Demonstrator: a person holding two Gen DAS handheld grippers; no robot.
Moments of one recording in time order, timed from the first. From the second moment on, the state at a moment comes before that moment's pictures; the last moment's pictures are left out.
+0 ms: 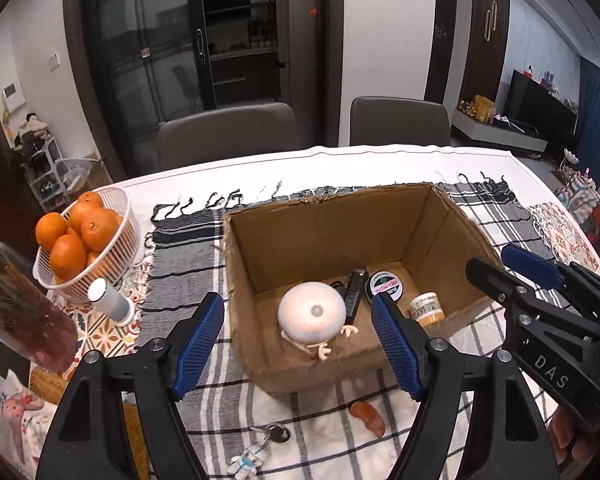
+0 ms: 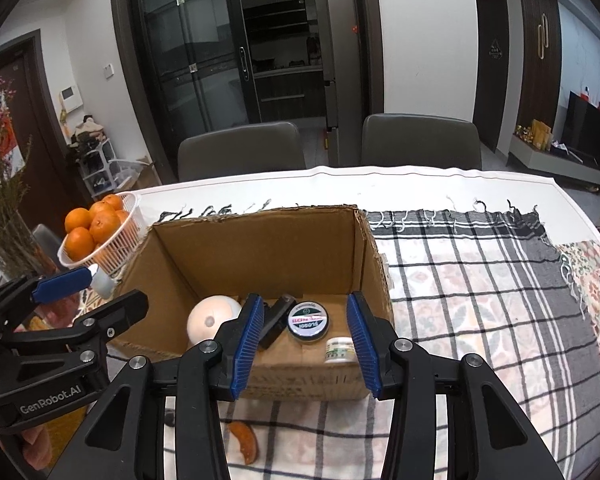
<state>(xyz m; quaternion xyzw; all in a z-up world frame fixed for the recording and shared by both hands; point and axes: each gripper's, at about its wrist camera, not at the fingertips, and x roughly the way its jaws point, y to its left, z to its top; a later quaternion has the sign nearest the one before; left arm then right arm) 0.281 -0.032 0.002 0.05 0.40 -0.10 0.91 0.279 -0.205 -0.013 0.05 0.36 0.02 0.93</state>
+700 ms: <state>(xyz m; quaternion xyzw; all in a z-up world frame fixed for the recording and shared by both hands) 0.208 0.017 -0.017 0.07 0.39 -0.09 0.92 0.228 -0.158 -0.020 0.01 0.37 0.06 0.93</state>
